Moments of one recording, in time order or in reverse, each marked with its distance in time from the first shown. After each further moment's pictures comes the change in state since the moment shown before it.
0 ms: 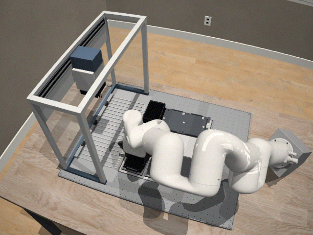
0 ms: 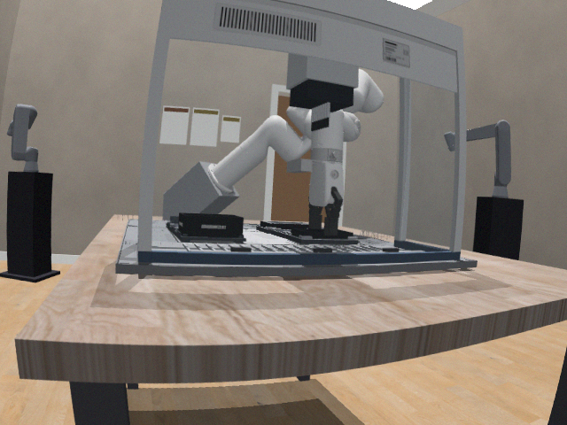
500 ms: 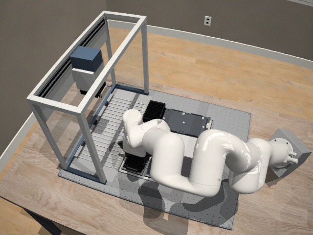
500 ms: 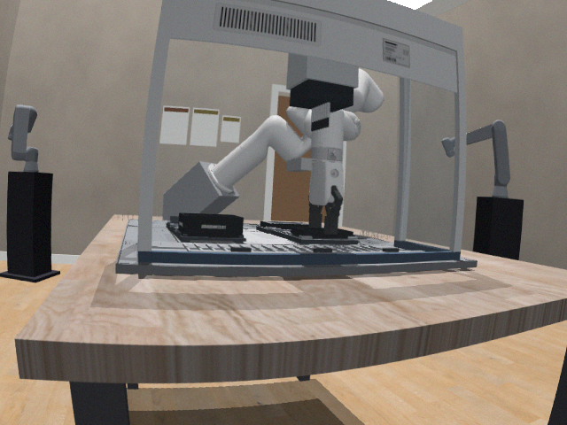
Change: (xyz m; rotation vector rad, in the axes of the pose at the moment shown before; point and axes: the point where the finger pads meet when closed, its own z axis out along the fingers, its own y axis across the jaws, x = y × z) arm 0.000 0.000 -0.002 0.000 0.000 0.000
